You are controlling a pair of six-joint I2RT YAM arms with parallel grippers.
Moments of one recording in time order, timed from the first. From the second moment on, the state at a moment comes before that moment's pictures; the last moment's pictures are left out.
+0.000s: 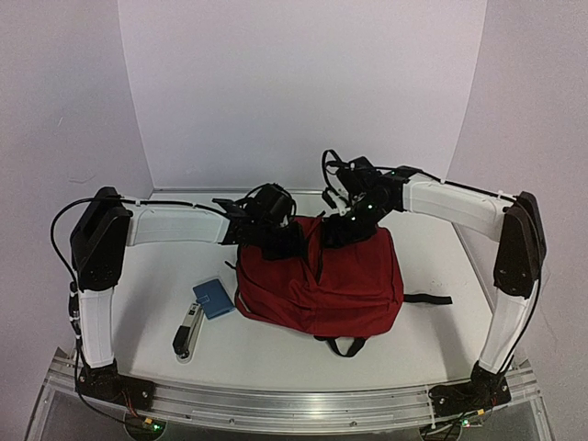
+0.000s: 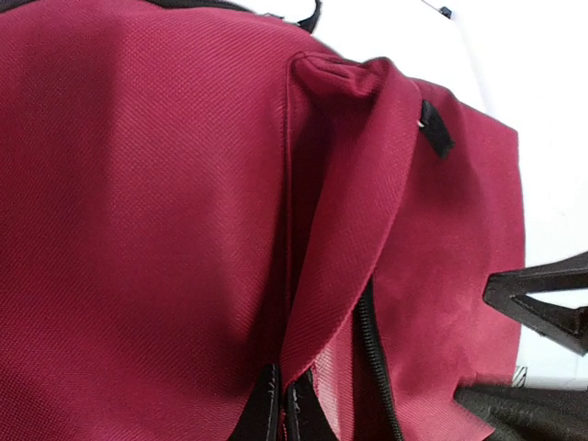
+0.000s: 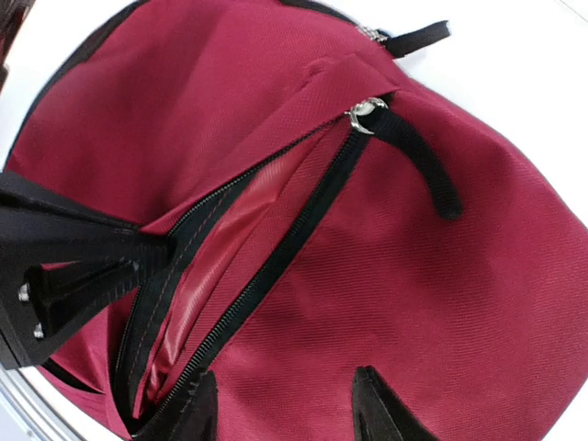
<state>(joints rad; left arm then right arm) -0.88 2.00 1.52 -0.28 0.04 -0.85 0.69 1.90 1.64 -0.80 -0.06 0.20</state>
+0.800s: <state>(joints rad) -0.87 1.94 1.40 -0.13 0.07 -0.94 0.78 1.98 1.62 -0.76 0.21 0.31</state>
